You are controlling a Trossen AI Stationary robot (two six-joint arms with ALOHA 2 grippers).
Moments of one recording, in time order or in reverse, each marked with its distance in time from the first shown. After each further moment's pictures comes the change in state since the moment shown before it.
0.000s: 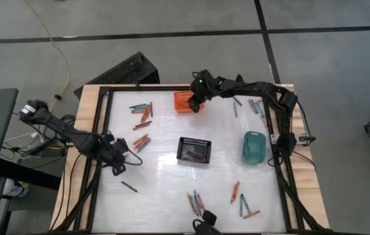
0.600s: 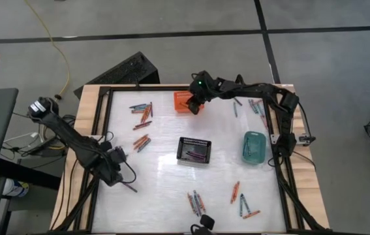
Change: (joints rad) left arm -0.244 0.188 0.000 -0.055 -0.038 -0.250; right arm 0.037 -0.030 -0.001 -0.013 0.000 -0.001
